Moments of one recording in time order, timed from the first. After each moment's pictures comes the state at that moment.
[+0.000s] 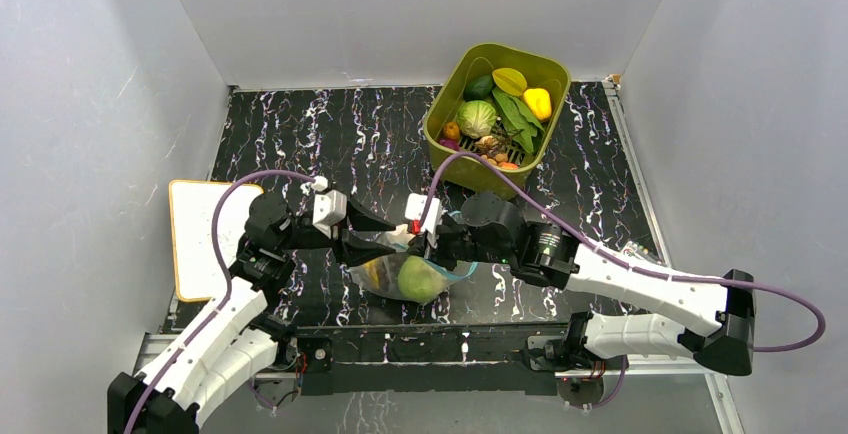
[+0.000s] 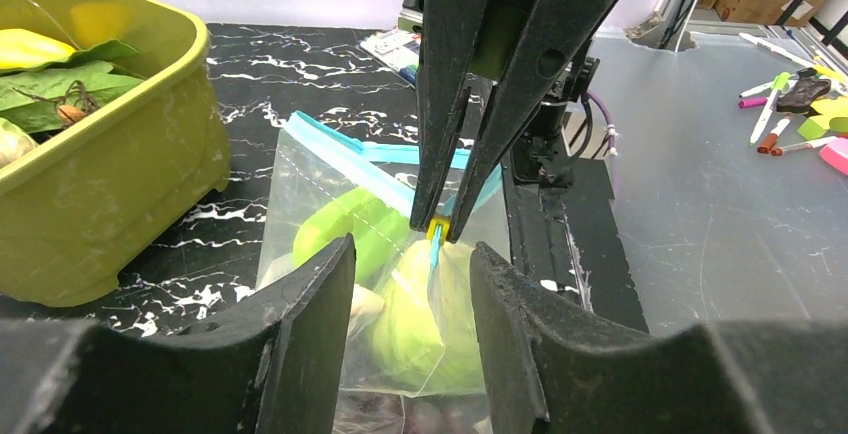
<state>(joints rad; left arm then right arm) -0.43 0.76 0.51 0.27 1.09 -0.06 1.12 1.09 0.99 -0.29 -0.14 -0.23</state>
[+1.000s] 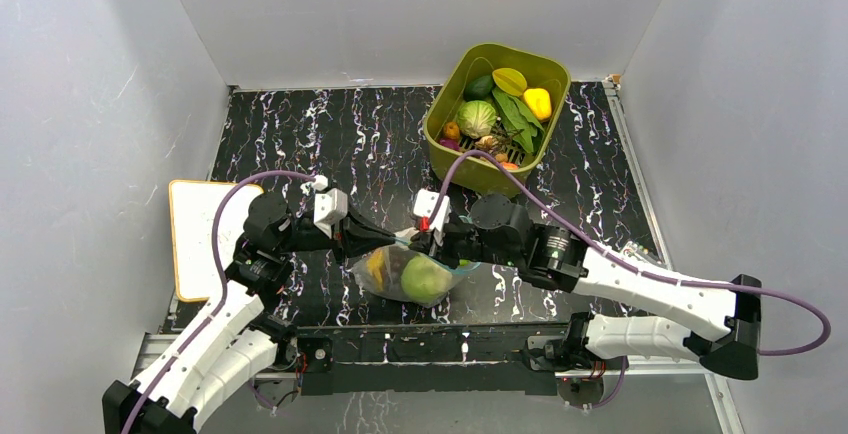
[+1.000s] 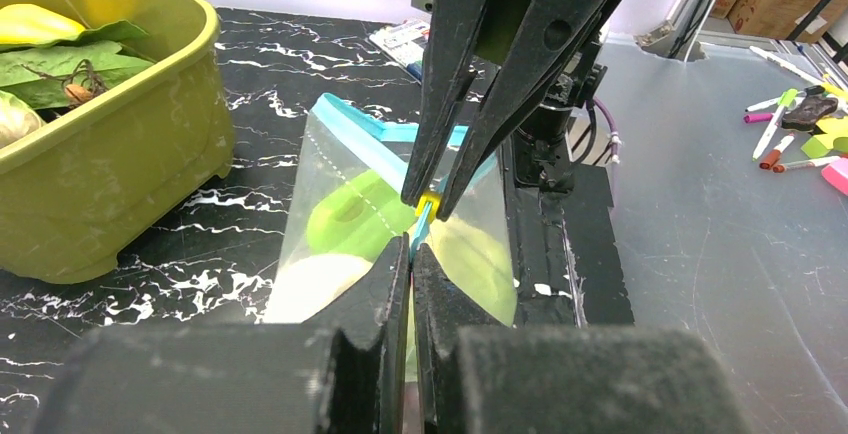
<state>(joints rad) -0.44 0.73 0.54 0.16 1.03 -0.05 1.13 1.06 0.97 -0.25 -0.10 -0.21</state>
